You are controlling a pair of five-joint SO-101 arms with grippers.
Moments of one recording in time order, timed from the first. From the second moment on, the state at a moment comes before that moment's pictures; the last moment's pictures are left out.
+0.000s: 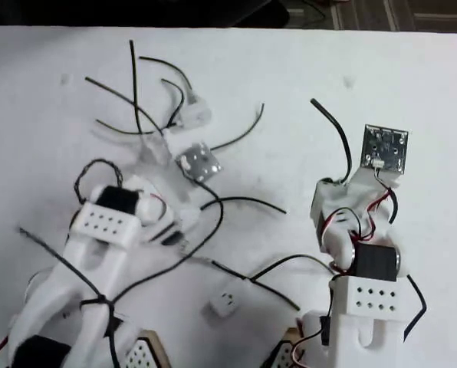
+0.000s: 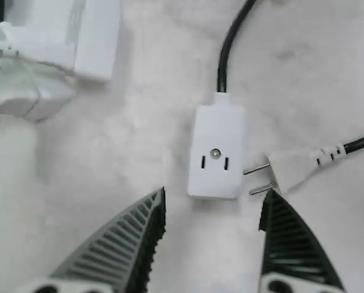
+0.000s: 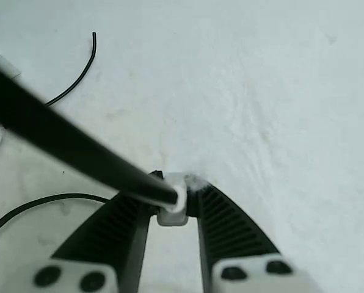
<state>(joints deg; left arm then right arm) 10.2 -29.2 51.3 60.4 -36.9 3.5 -61.1 55.8 56.6 -2.2</state>
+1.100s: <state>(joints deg) 8.1 6.2 26.2 64.6 -38.1 3.4 -61.1 55.8 56.6 -2.2</state>
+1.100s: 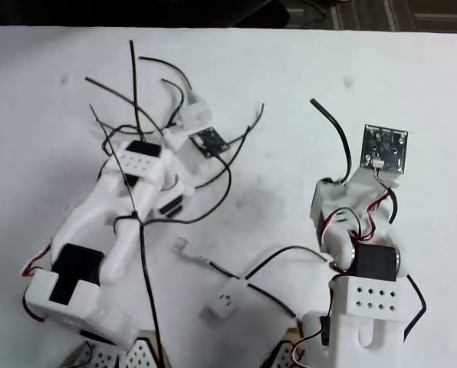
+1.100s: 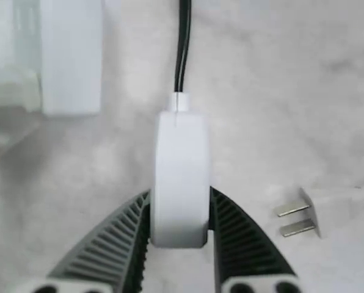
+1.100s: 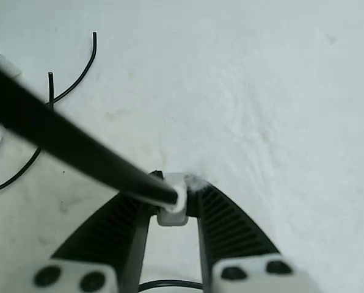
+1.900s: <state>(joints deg) 4.2 6.7 15.2 68.7 -29.4 3.3 -61.1 55.8 56.6 -2.2</state>
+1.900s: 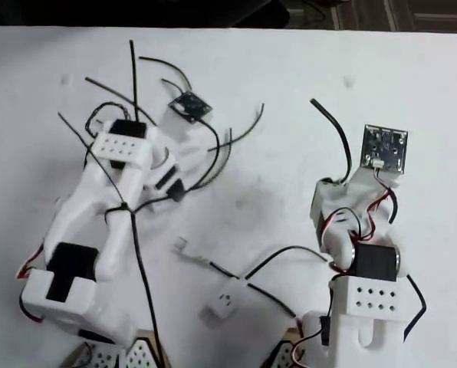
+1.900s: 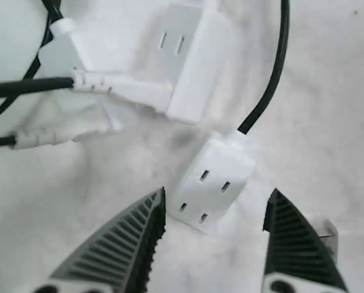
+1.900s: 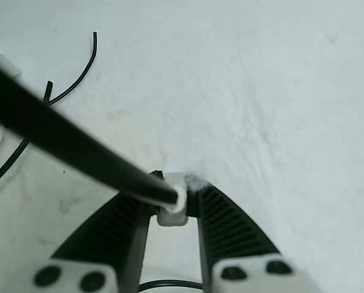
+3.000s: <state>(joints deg) 4.7 21.4 6.4 75.0 -46.6 3.3 -61.1 55.8 56.6 -2.2</state>
